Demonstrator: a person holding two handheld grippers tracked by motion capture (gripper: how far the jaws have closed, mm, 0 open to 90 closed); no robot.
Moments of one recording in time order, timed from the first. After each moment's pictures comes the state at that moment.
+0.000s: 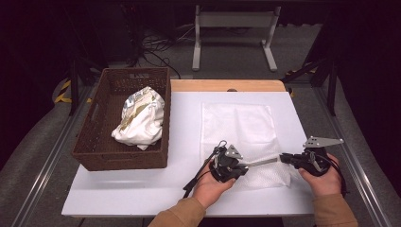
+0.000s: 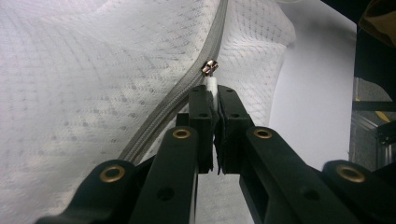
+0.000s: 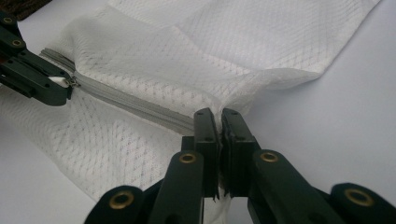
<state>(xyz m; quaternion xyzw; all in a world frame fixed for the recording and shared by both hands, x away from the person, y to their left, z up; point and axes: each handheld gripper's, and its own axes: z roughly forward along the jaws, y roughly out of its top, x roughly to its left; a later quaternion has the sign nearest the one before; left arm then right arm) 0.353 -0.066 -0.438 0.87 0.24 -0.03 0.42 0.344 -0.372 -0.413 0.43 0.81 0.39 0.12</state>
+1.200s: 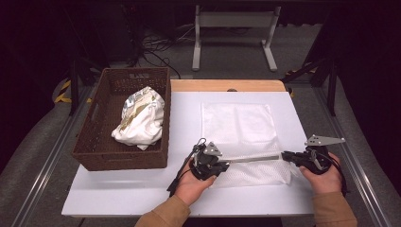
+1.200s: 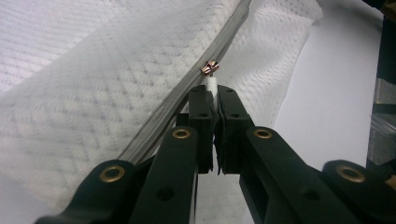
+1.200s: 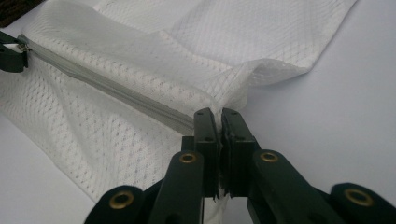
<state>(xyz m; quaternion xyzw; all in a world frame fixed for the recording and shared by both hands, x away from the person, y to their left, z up) 0.356 -0.012 -0.433 0.87 0.27 0.00 0.42 0.348 -0.378 -0.416 0.44 0.80 0.39 0.13</state>
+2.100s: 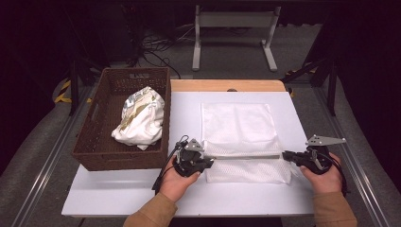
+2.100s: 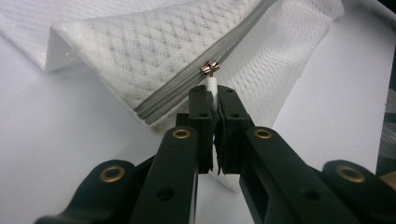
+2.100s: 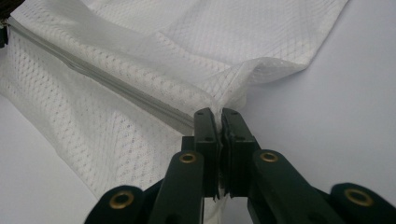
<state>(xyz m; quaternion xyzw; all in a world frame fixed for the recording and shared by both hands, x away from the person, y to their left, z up) 0.364 0.033 -0.431 0.86 0.30 0.00 0.41 0.349 -0.381 -0.418 0.45 0.79 0.39 0.13</state>
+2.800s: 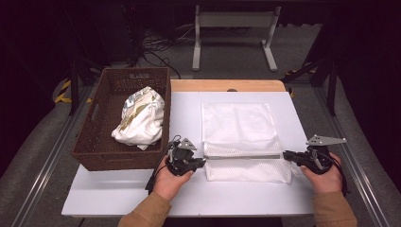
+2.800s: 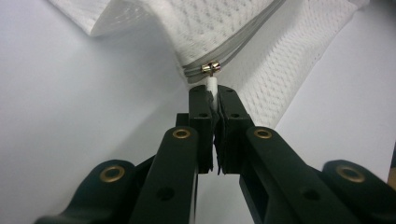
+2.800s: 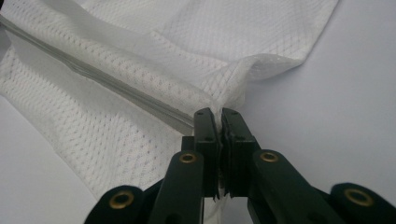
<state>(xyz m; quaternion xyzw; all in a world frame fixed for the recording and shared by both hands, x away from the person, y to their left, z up) 0.366 0.052 -0.432 0.86 0.33 0.00 0.39 0.349 -0.383 -0.419 0.45 0.79 0.39 0.13</state>
